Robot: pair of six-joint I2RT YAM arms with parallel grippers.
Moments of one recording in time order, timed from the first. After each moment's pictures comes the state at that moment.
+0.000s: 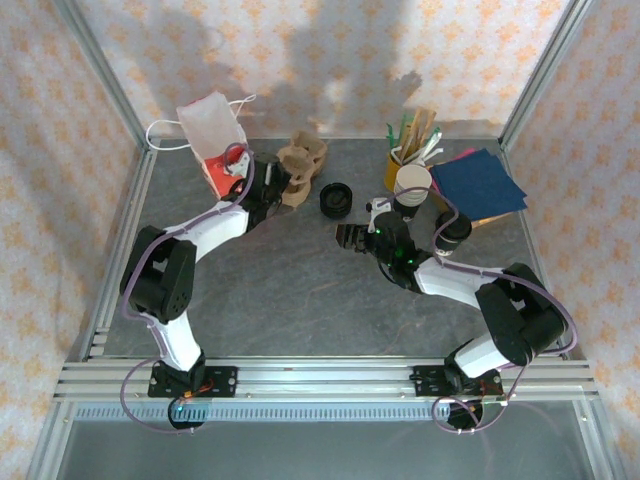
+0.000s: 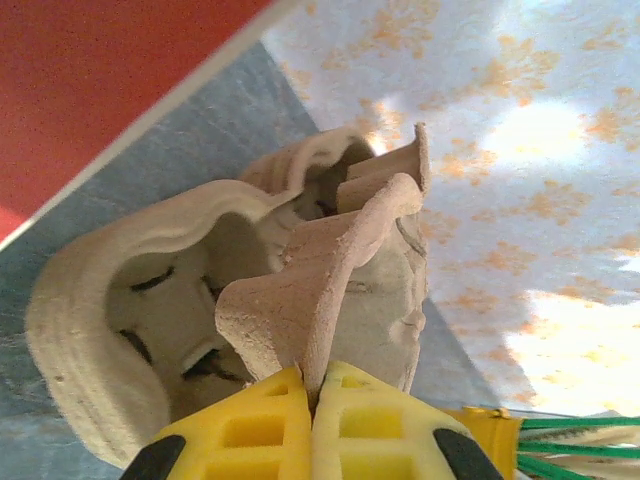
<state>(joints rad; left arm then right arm) -0.35 1.78 1.21 0.08 -0.20 -1.22 0.58 1.48 0.66 0.34 0.02 0.46</state>
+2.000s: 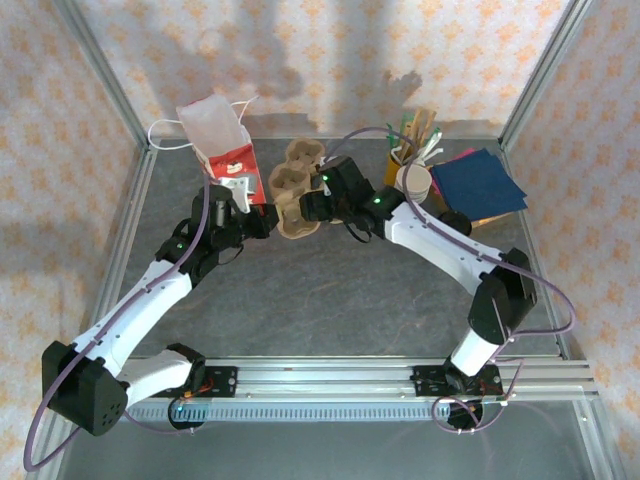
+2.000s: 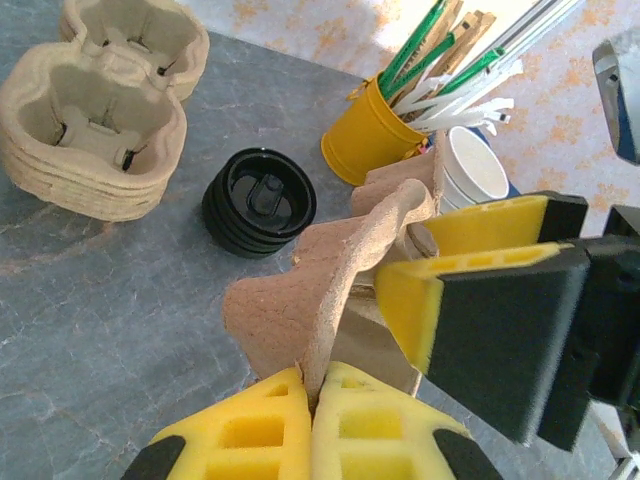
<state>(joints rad) -0.37 1.10 0.89 -0.25 0.26 -0.56 0.75 1.67 1.49 -0.58 0.09 0.40</state>
